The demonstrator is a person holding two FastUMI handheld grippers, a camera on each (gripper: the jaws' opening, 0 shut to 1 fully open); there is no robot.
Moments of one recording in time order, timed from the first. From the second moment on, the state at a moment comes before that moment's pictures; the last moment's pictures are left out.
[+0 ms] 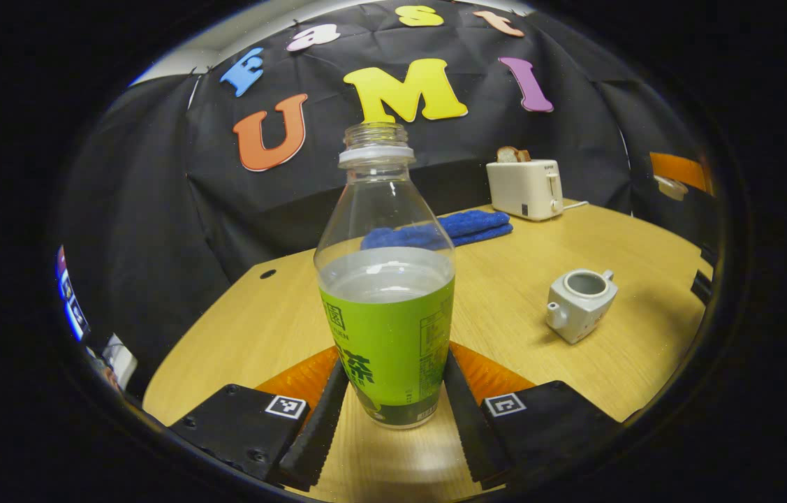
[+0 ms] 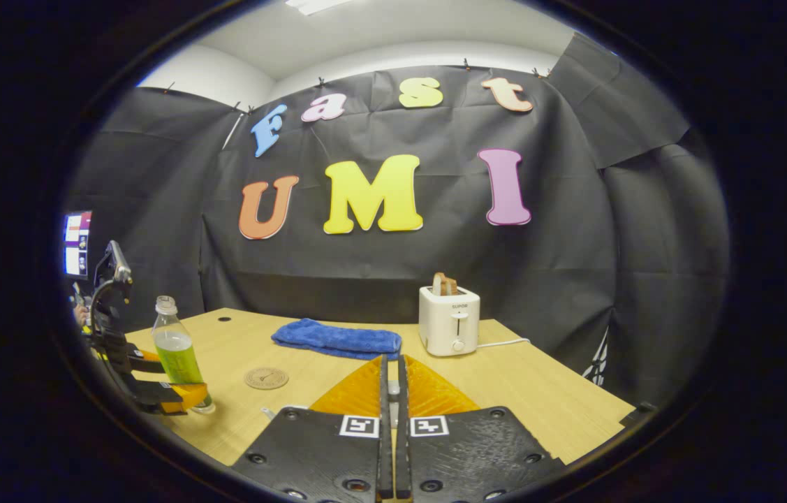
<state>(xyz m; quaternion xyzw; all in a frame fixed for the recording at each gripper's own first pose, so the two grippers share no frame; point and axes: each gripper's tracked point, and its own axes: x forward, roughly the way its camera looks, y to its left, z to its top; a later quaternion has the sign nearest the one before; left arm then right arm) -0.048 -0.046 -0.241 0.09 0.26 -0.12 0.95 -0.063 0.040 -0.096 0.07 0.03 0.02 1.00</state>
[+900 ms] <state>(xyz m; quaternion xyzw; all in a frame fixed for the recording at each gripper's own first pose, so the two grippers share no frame) -0.033 -0.062 -0.208 0.57 0.18 -0.14 0.79 -0.067 0.010 -0.091 0.06 0.03 0.00 1.00</state>
